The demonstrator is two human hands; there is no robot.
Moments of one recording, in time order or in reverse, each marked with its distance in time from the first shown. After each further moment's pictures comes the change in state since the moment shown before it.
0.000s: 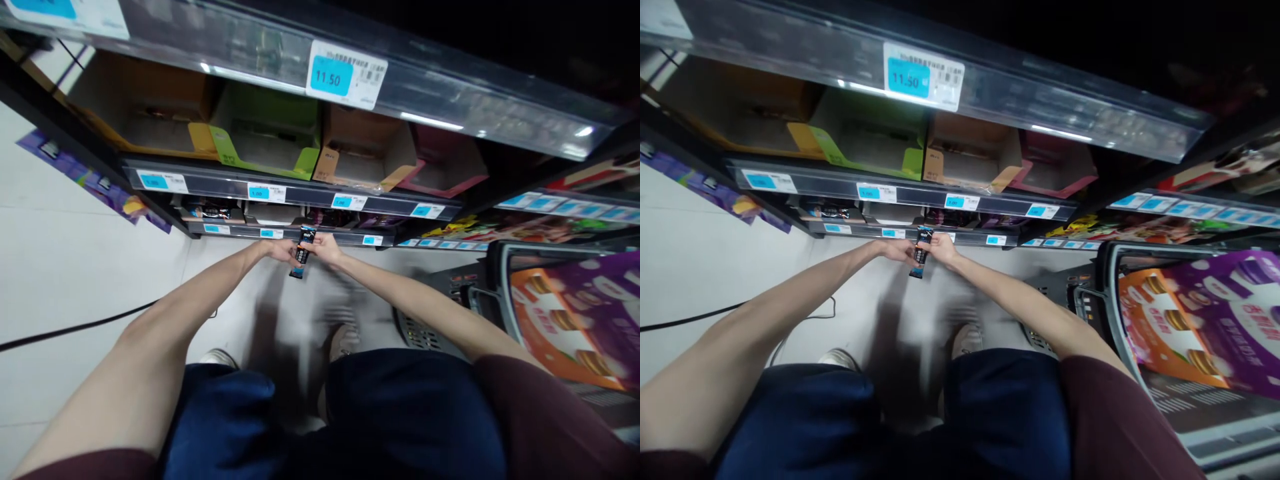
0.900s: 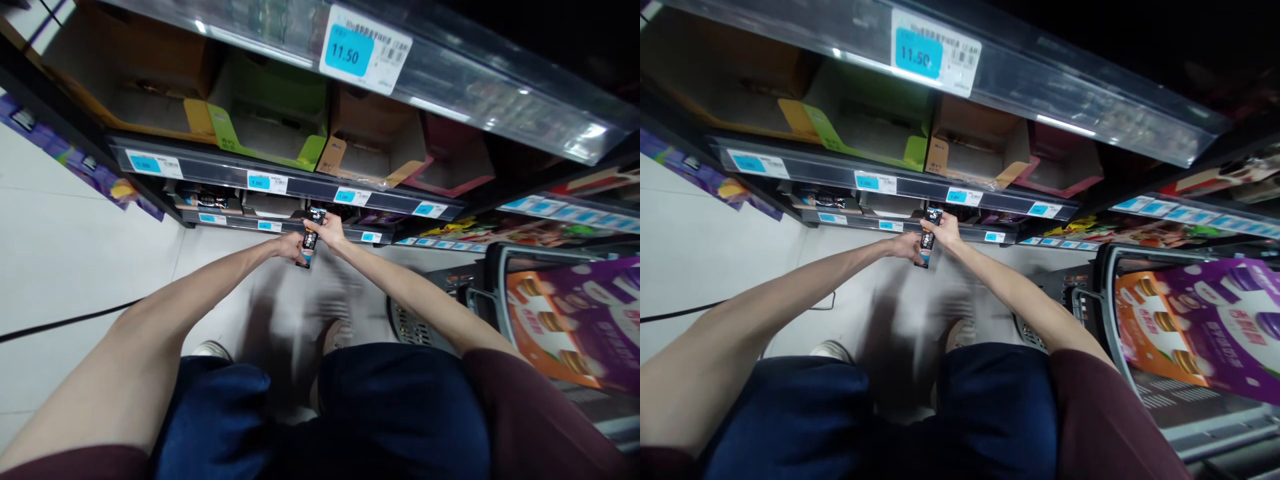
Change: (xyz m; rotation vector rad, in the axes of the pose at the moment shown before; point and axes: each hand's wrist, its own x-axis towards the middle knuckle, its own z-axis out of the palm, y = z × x) left_hand 0.017 0.015 0.032 -0.332 0.139 0.006; right_hand 0.032 -0.007 -0.012 -0.032 0.207 -0.248
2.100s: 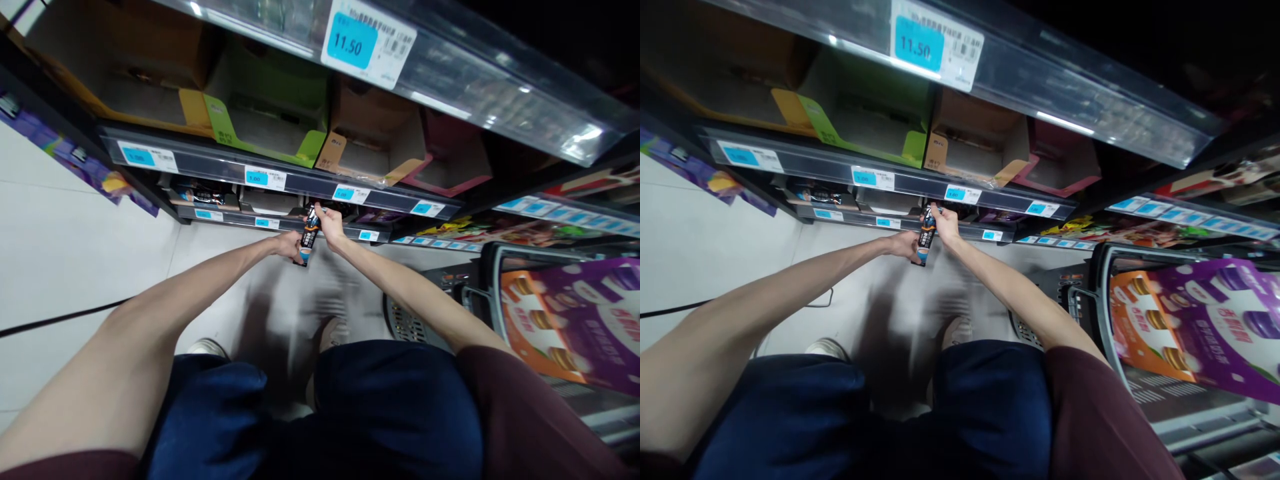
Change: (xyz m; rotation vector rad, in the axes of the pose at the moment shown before) left_hand -0.001 0.003 0.002 0.064 -0.019 0.003; right_hand -0.003 -0.023 0.005 0.039 0.074 0.096
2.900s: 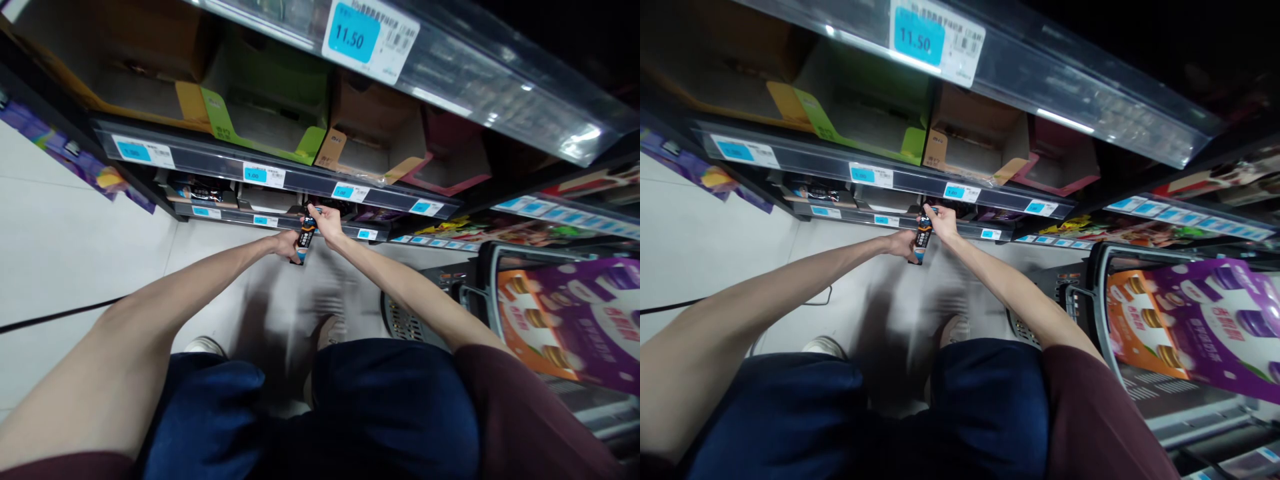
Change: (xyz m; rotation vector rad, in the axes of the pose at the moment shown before) left_hand -0.009 0.012 0.001 0.132 -0.009 -0.034; right_hand 0.000 0.003 0.000 0.012 -0.076 -0.028
